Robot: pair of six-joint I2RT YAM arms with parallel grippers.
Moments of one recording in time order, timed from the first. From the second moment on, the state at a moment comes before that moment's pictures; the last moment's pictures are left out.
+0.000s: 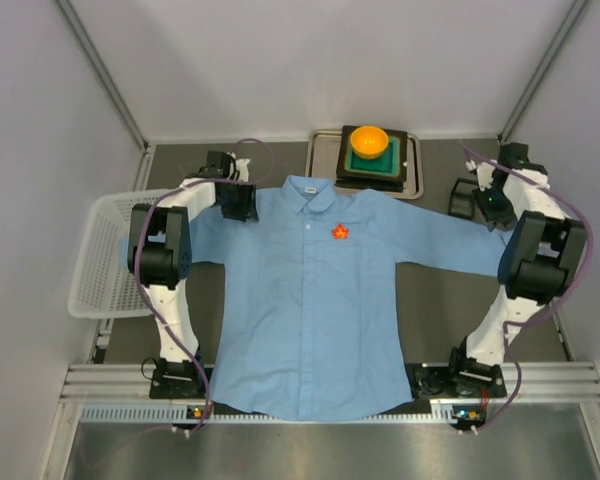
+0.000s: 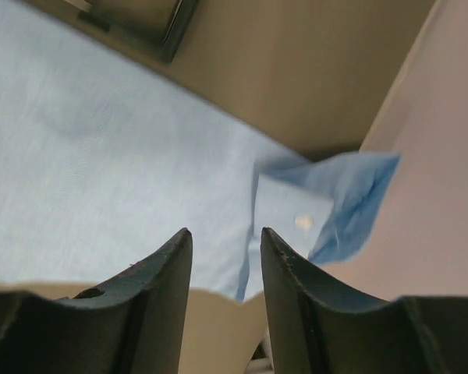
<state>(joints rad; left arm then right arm) -0.11 2.06 1.47 -0.47 0.29 -0.02 -0.27 1.84 1.46 -0.83 0.12 -0.57</state>
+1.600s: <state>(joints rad) -0.10 2.06 1.47 -0.47 0.30 -0.06 -0.29 1.90 1.35 -0.61 0.42 -0.89</state>
